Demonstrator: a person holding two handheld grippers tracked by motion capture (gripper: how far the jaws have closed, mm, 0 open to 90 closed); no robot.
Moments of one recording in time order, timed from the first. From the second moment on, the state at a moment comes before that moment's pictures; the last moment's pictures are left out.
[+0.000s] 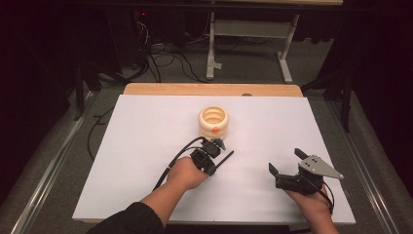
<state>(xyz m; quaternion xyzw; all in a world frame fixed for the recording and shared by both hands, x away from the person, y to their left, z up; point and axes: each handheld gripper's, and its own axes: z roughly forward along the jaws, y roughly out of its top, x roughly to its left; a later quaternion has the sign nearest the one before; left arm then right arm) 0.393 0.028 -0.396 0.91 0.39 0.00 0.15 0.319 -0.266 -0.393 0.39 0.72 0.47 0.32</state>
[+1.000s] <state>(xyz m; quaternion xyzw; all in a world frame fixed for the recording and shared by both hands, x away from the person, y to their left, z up) 0.385 0.081 -0.374 0.92 0.36 0.03 0.14 0.320 -0.268 -0.393 0.39 0.72 0.47 0.32</state>
